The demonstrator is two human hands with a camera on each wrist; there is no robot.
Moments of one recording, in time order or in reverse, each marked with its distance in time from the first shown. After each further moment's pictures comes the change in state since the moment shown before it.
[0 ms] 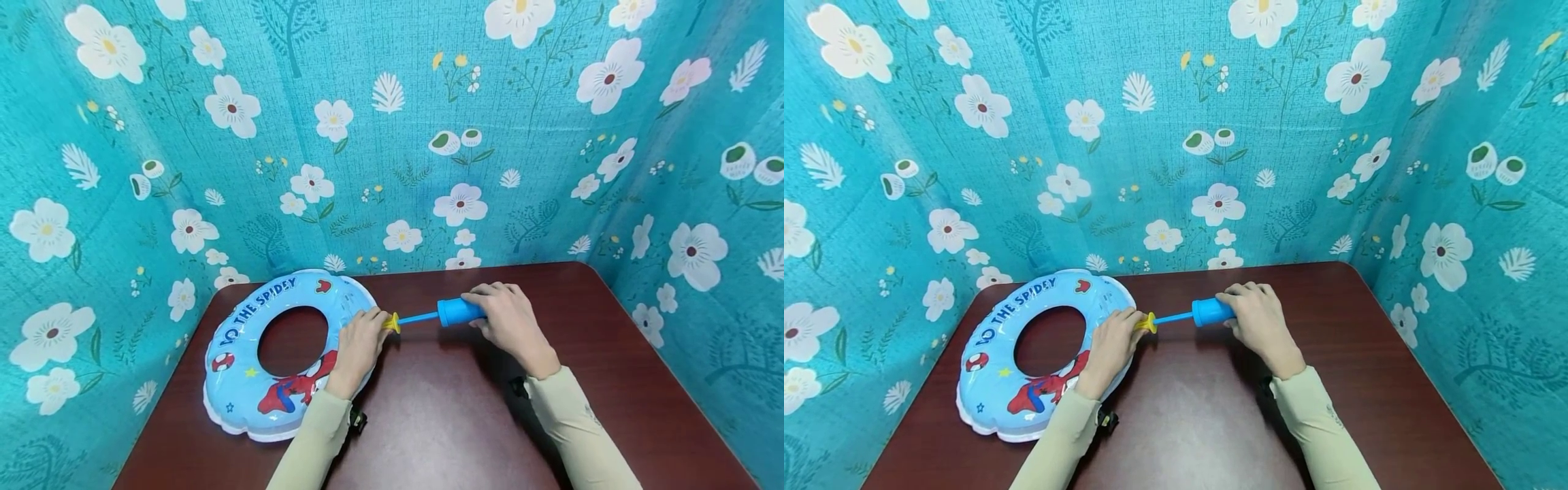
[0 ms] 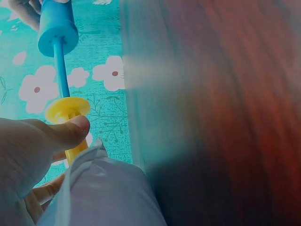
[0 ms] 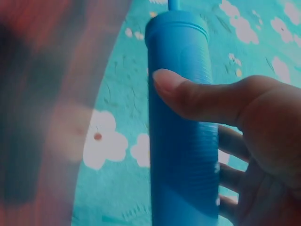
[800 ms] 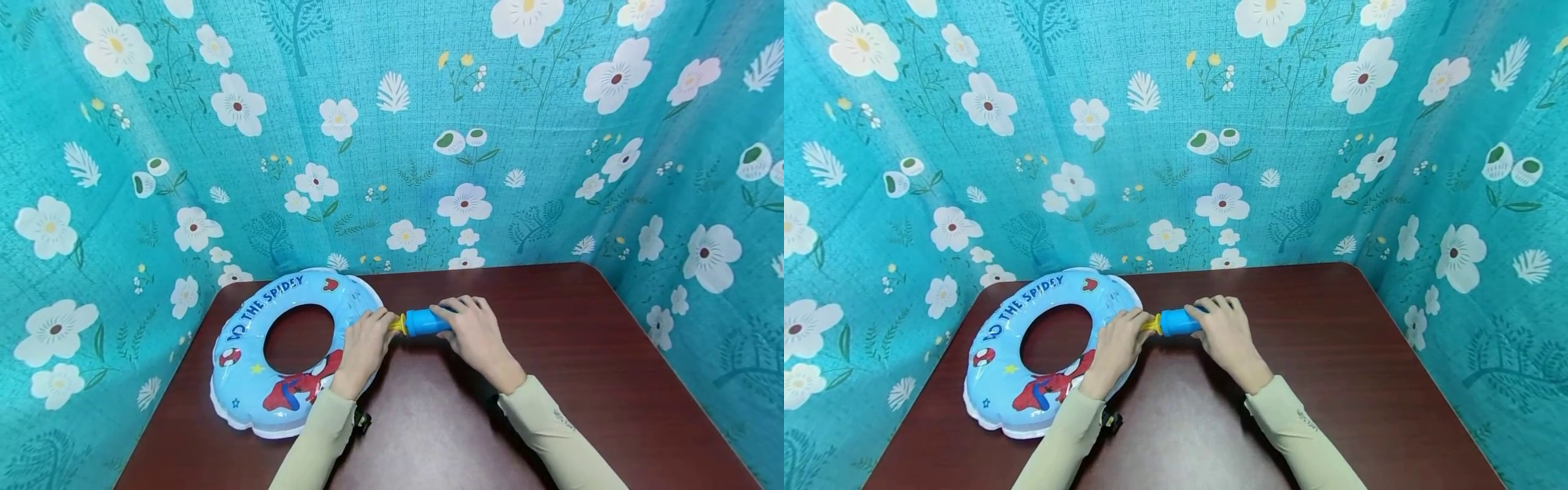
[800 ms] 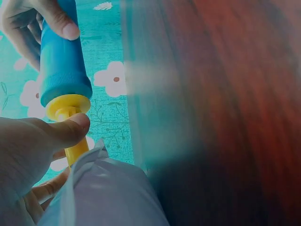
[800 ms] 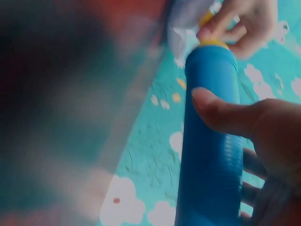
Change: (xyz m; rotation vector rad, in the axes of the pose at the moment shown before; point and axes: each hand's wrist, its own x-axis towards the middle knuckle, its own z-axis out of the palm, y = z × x) left_hand 0.000 0.004 0.001 0.010 0.011 0.026; right_hand 0.006 -0.050 0.038 0.006 0.062 -0.058
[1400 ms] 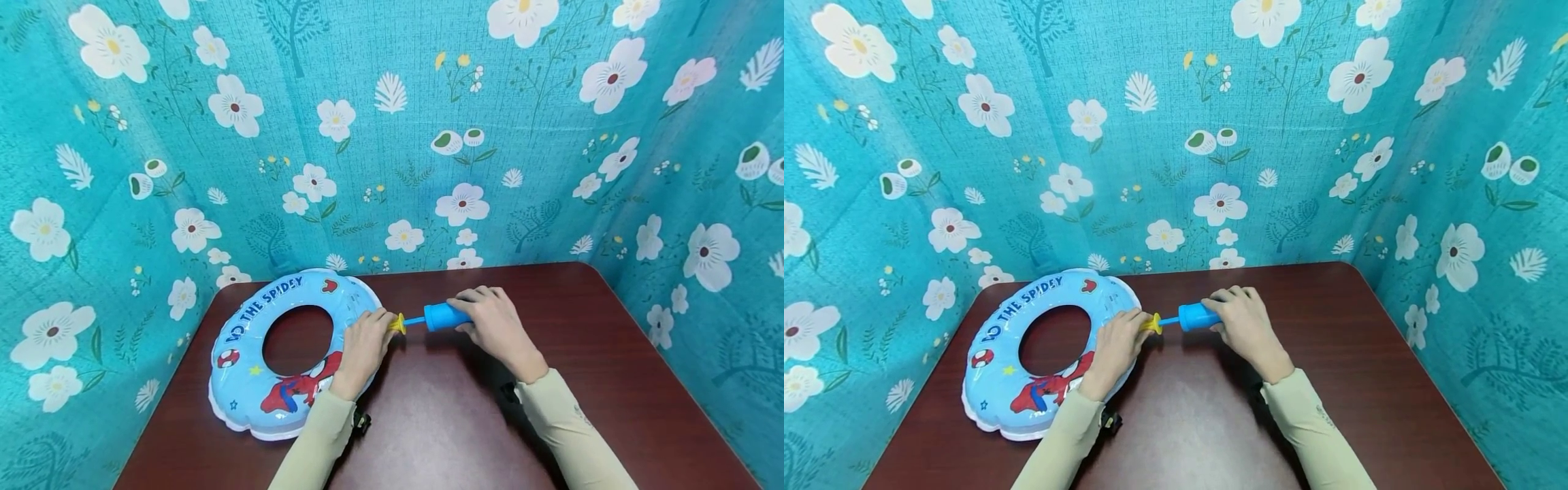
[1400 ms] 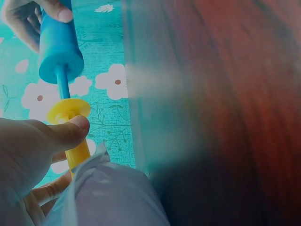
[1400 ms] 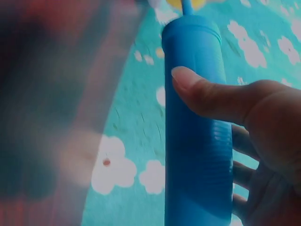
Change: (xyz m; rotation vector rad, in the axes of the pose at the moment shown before) left_hand 0.000 0.002 0.000 -0.006 0.002 -0.002; right_hand -0.002 0.032 -0.024 -0.003 -0.023 -0.030
